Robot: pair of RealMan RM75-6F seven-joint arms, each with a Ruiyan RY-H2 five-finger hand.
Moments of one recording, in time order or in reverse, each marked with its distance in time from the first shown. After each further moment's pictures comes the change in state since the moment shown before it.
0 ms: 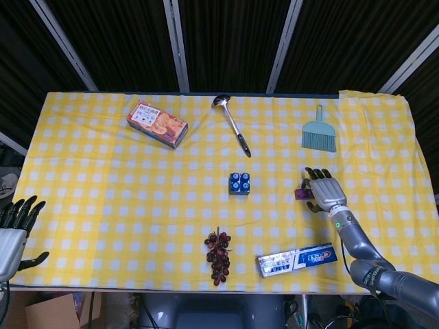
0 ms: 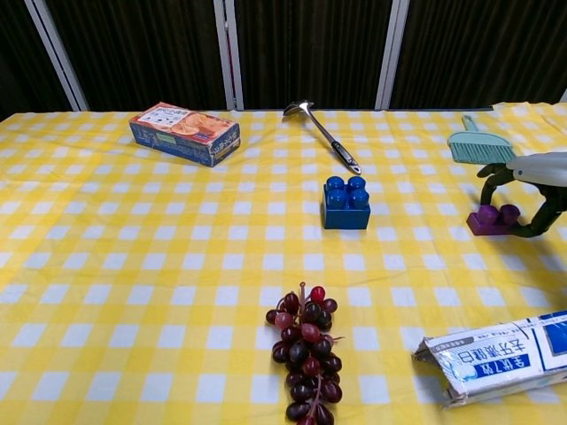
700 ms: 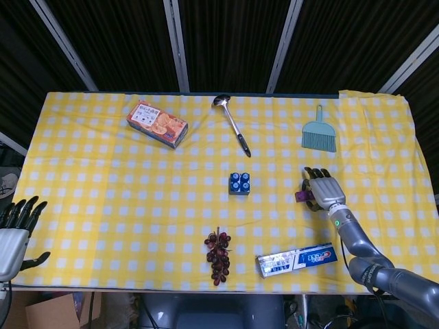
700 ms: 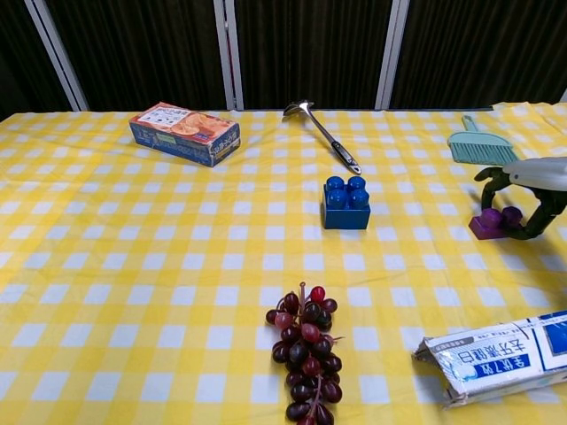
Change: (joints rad) left arm -0.003 -0.012 0.000 -0.007 -0.013 -0.004 0.036; right arm 0.013 -0.042 -0.017 0.091 -0.057 -0.023 0.095
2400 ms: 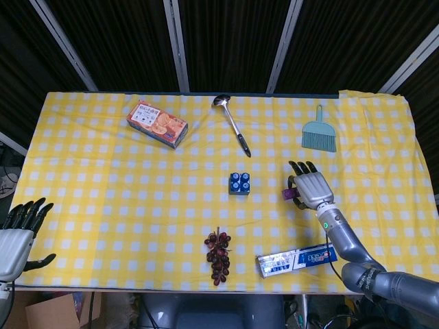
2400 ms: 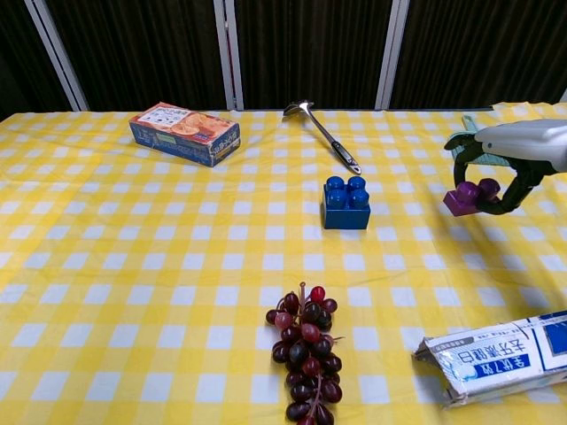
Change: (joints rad) left arm -0.019 0.013 0.015 0.007 0.014 -0.035 -0.096; right arm 0.060 0.109 0.022 -0.343 0.155 0.161 -0.289
